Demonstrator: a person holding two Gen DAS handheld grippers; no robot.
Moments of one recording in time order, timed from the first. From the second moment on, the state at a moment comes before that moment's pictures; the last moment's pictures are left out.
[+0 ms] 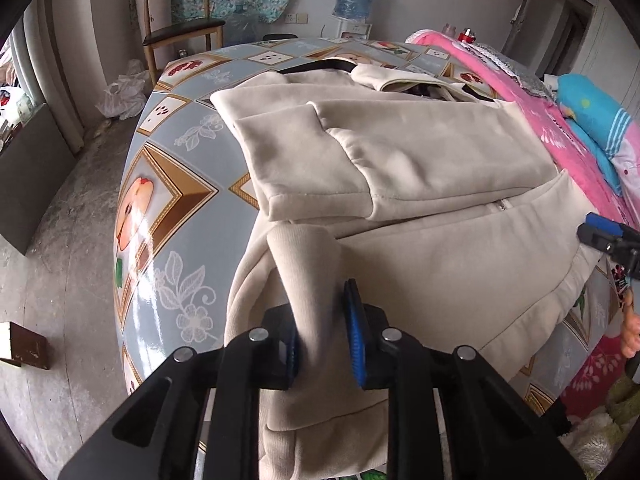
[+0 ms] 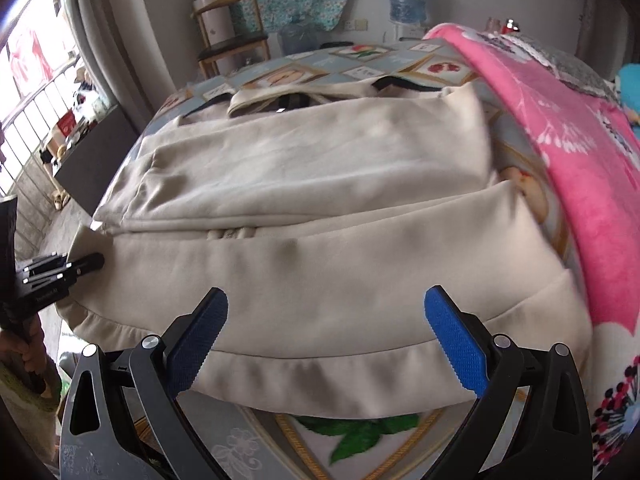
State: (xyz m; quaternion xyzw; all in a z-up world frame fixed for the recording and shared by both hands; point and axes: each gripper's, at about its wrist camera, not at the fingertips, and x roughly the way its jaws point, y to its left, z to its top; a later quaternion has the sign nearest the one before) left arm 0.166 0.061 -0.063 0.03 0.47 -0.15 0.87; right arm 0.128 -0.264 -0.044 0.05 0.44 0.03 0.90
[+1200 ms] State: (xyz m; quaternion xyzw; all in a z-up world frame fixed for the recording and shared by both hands) left arm 0.165 0.045 -0.064 0.07 0.47 -0.11 0.87; right arm 0.183 -0.386 -0.060 0.14 0.47 0.08 0.87
